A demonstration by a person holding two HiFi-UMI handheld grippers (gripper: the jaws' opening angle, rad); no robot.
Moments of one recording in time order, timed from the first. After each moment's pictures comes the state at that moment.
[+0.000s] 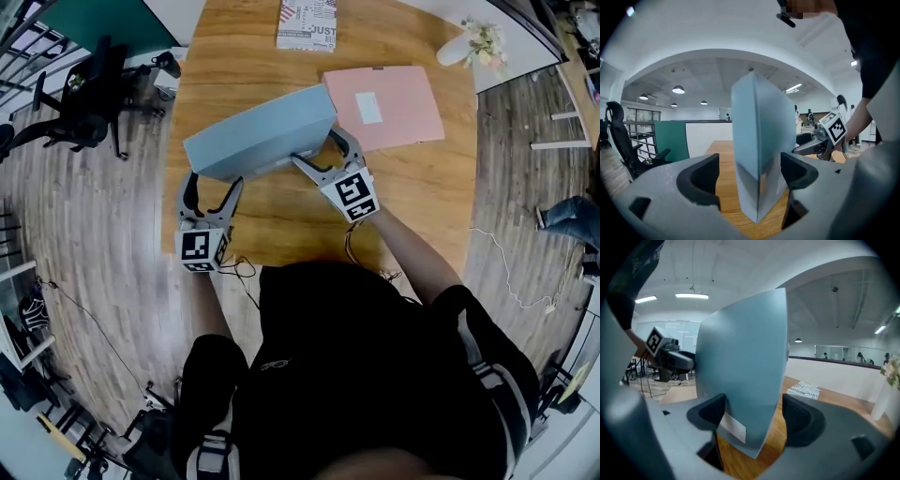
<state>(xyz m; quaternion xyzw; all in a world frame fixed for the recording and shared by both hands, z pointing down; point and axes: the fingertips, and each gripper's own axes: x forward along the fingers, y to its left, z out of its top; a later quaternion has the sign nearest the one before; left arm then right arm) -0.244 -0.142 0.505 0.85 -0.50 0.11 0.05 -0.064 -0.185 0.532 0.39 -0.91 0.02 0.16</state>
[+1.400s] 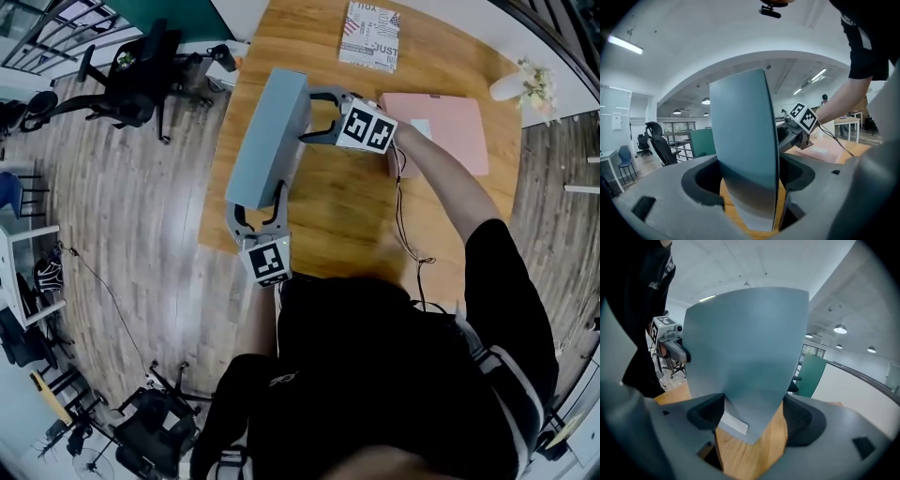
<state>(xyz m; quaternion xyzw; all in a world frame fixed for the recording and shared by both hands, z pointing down) -0.267 -0.129 0.486 0.73 -0.67 0.13 0.01 -0.205 -0.260 0.520 0.01 -0.96 -0.09 0.25</state>
